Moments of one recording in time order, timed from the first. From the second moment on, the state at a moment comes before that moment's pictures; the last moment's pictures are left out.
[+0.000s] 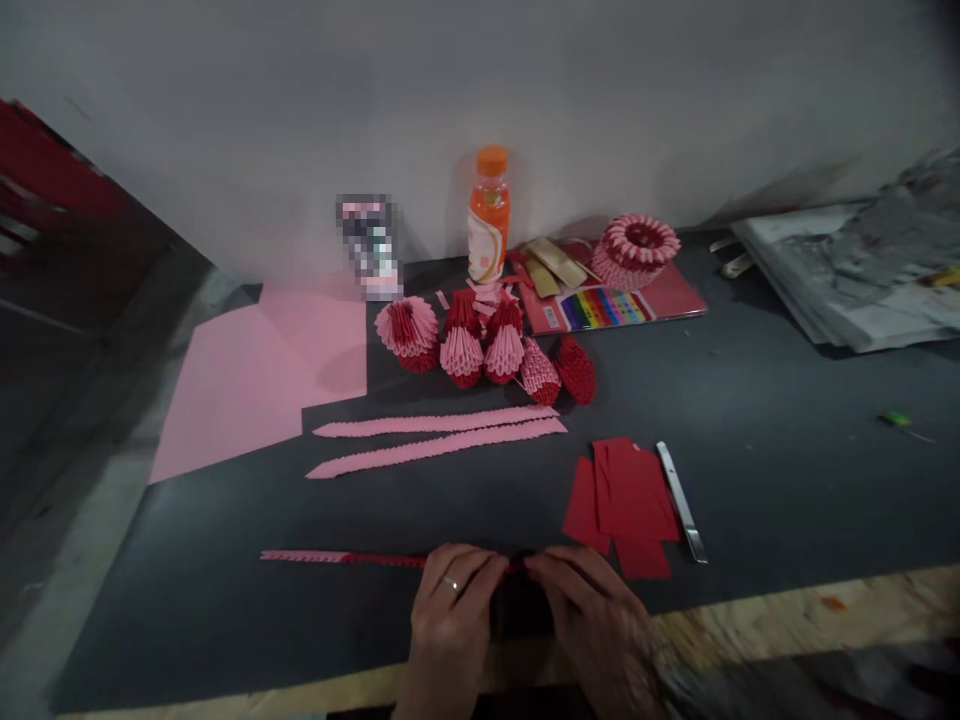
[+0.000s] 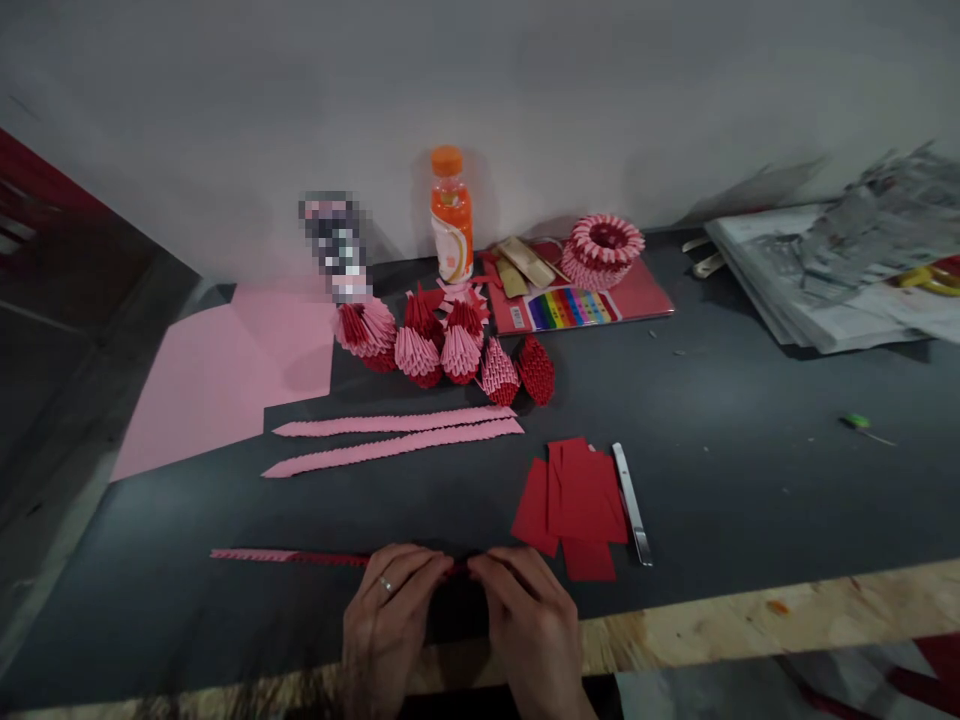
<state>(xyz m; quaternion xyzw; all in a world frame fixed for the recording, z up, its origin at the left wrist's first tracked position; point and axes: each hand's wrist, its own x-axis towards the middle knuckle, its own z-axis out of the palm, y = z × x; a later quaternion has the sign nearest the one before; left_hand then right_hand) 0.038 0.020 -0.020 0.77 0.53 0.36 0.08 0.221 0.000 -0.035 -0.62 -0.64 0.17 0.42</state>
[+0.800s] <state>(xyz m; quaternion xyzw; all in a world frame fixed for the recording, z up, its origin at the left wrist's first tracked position) 0.040 0.019 -0.014 0.76 0.53 0.36 0.11 0.222 0.002 -0.035 -0.60 -0.73 0.07 0.33</state>
